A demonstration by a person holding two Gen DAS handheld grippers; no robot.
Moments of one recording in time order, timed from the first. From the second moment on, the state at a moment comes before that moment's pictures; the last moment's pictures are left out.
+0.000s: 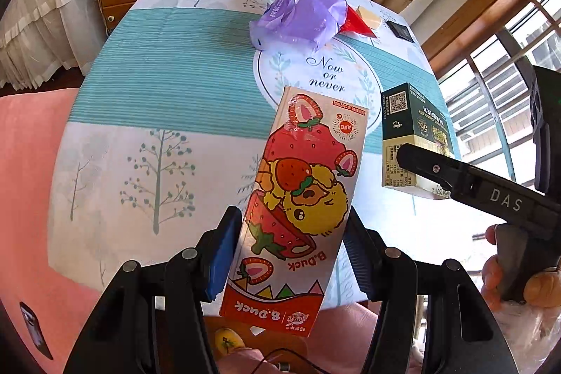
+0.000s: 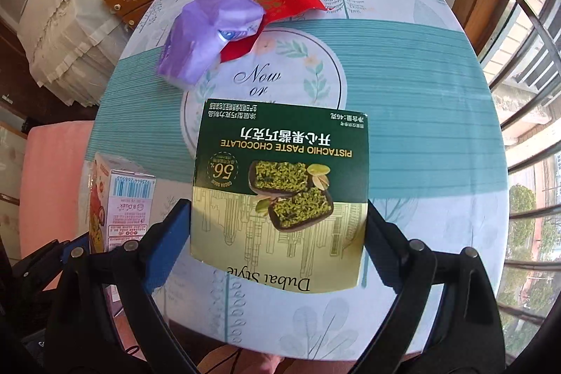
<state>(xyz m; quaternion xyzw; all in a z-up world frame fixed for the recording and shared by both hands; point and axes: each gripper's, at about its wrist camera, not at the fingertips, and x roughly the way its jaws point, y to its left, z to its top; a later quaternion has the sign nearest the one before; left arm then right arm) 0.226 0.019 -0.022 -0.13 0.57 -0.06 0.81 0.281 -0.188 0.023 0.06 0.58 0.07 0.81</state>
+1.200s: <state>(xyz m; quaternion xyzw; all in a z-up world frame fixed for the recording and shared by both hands) -0.018 0.080 -0.145 -0.16 0.62 -0.09 0.76 -0.009 -0.110 -0.085 0.02 0.67 0.04 0.74</state>
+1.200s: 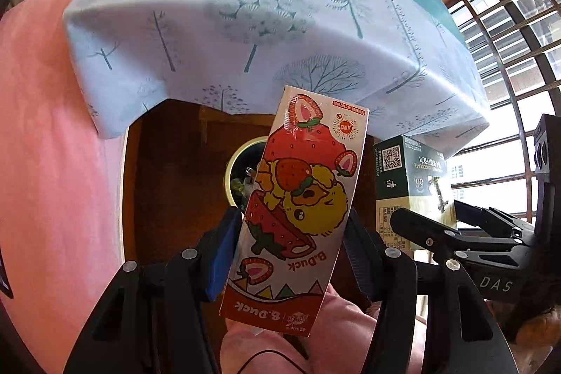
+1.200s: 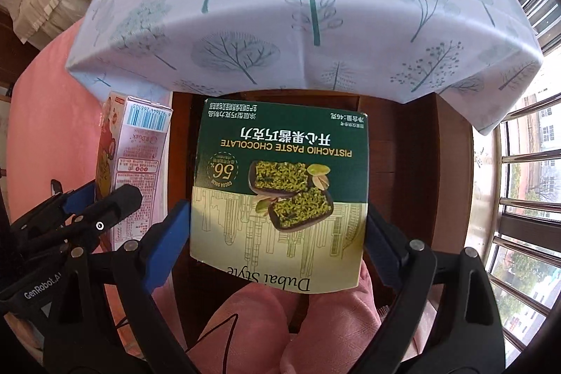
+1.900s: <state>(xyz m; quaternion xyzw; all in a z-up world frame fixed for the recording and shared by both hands) 0.043 0.021 -0.334 -0.12 0.68 -0.06 0.72 0.026 -0.157 -0.235 -0.01 0.70 0.04 0.71</state>
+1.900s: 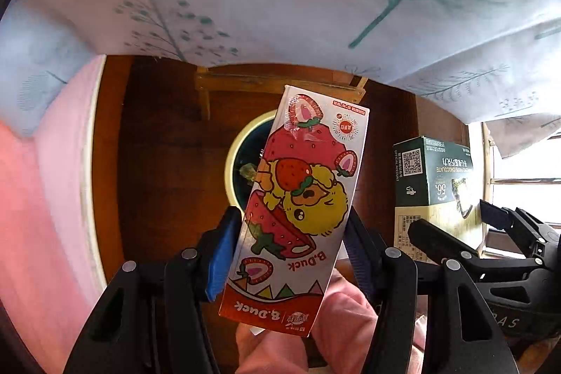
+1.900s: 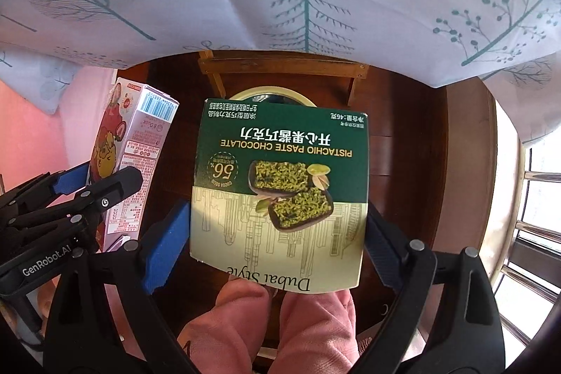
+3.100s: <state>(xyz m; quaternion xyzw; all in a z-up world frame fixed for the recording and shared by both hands) -0.005 0.081 -0.393 -0.16 0.69 0.05 0.70 0.036 -0.125 -0.303 -0.04 0.73 0.08 0.68</state>
